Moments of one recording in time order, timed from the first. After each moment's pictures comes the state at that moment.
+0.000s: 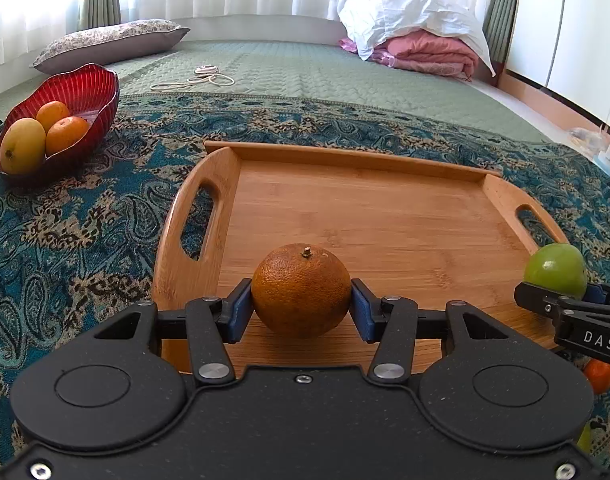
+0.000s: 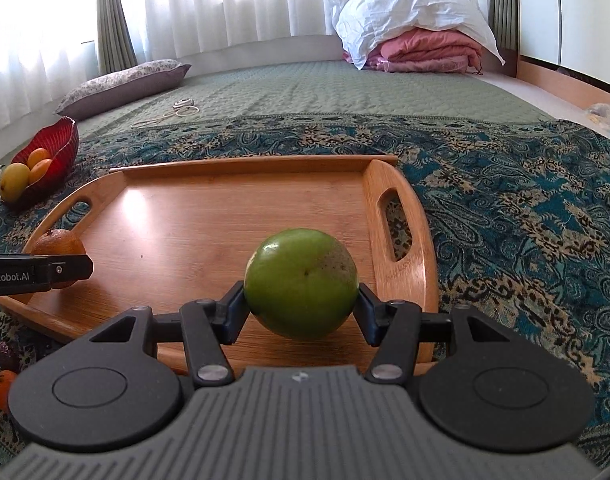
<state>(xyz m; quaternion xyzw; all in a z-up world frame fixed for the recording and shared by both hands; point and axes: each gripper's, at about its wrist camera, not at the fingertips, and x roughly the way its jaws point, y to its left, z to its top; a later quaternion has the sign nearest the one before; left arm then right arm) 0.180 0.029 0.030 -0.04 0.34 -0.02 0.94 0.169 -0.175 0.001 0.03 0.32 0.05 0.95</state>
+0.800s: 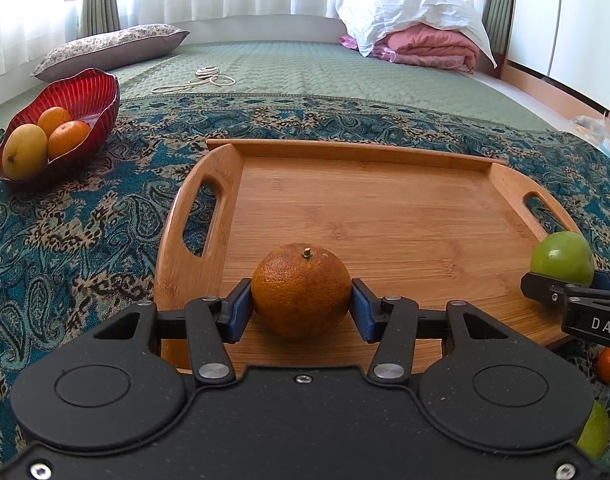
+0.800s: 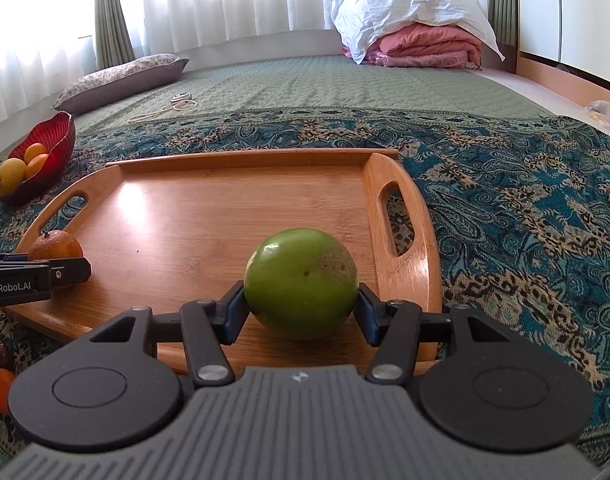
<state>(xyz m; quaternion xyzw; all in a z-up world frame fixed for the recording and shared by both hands) 0.179 0.025 0.026 -0.02 0.34 -0.02 0.94 0.173 -0.173 -0.002 0.03 0.32 0.05 0.94</state>
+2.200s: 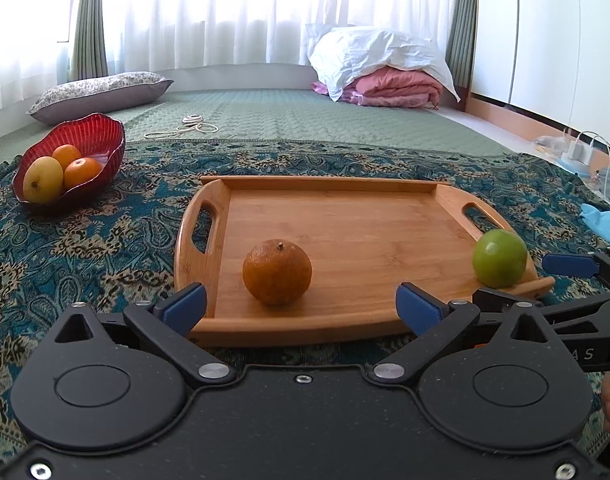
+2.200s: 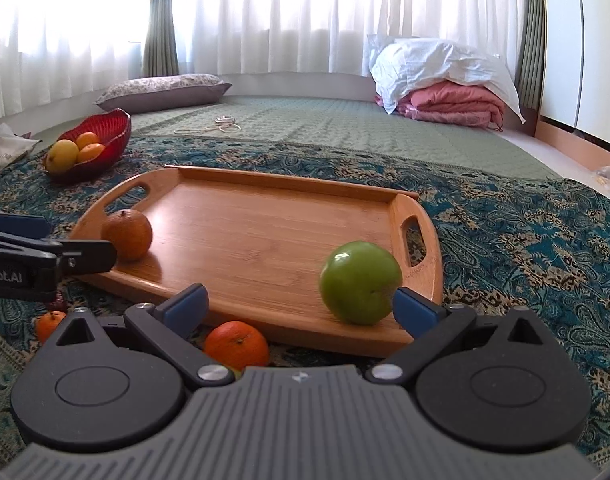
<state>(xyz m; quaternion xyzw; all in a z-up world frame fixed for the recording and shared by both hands) 0.084 0.024 0.052 -0.01 0.27 -0.05 0.96 0.100 -0.149 0.020 -0.03 0.26 0.09 0.96</state>
